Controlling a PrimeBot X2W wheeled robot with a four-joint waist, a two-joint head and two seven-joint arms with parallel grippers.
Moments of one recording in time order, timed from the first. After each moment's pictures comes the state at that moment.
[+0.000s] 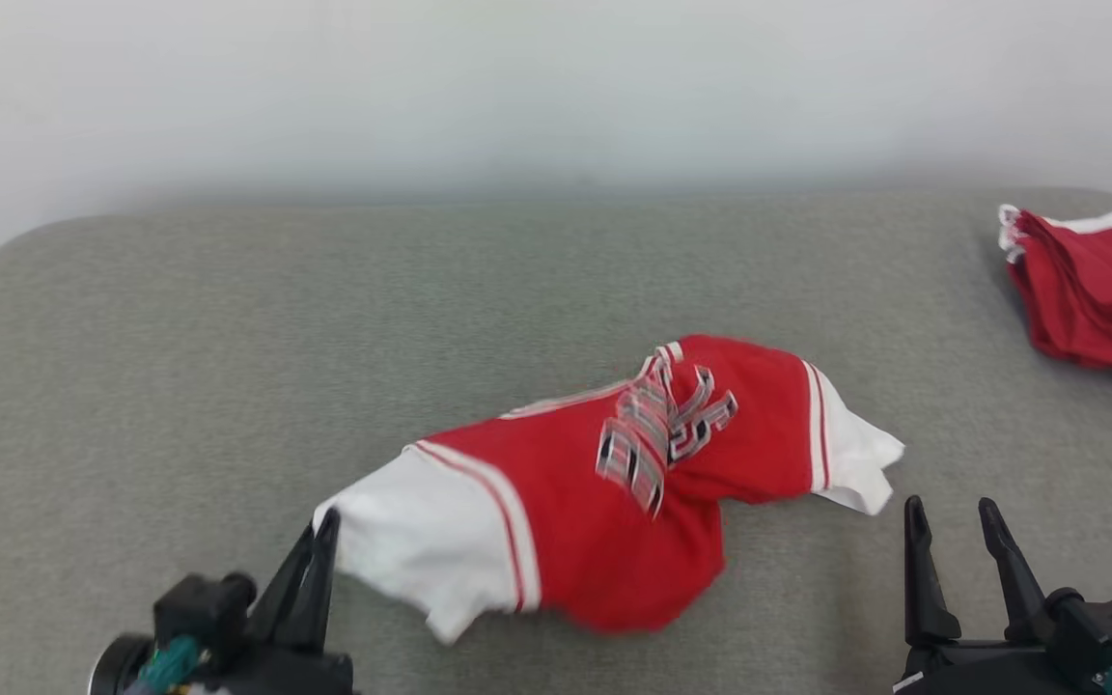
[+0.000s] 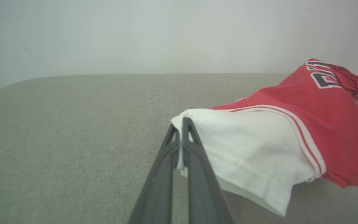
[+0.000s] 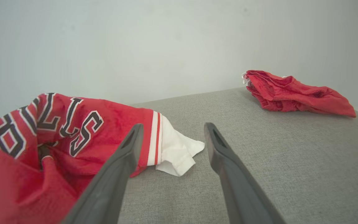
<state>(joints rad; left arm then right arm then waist) -0.19 0.36 -0.43 0.17 -0.53 0.07 -0.14 -0.01 -0.05 -0.05 0.19 0.20 0.13 -0.26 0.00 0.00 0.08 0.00</state>
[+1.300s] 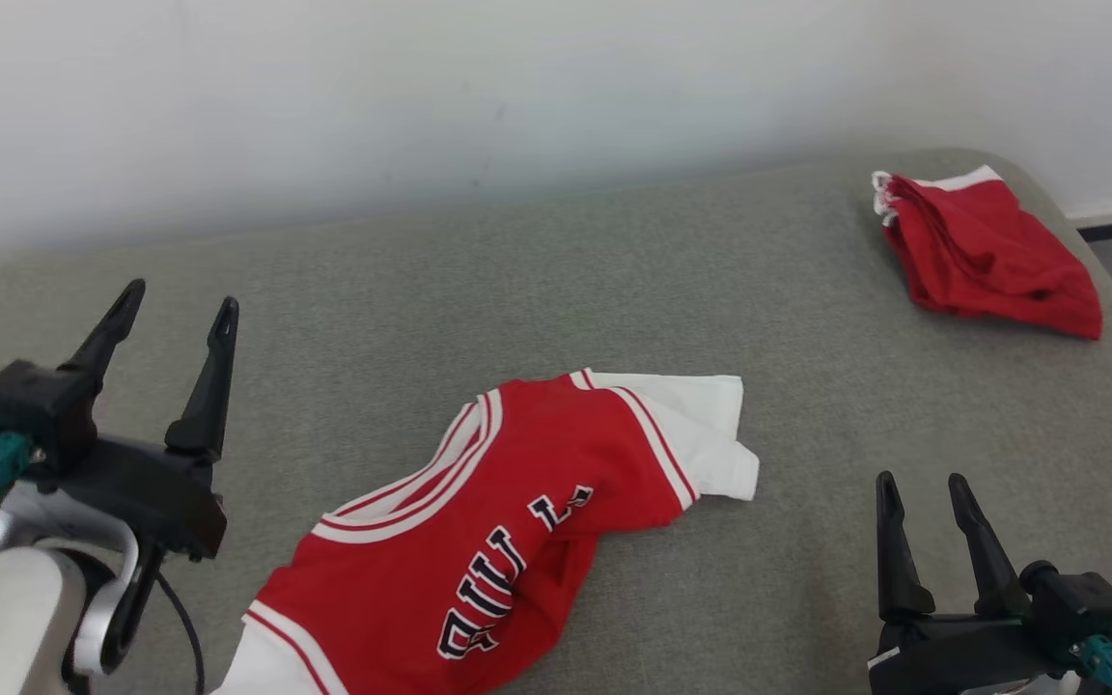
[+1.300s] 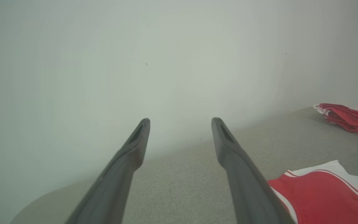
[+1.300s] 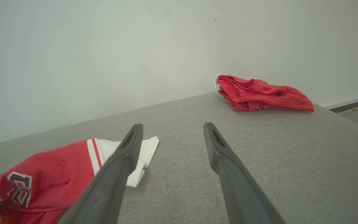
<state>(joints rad) -0.40 0.54 -0.33 0.05 -0.51 0.05 -0.06 -0.06 -0.05 -0.01 0.22 0.23 0.13 -0.26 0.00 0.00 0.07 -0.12</state>
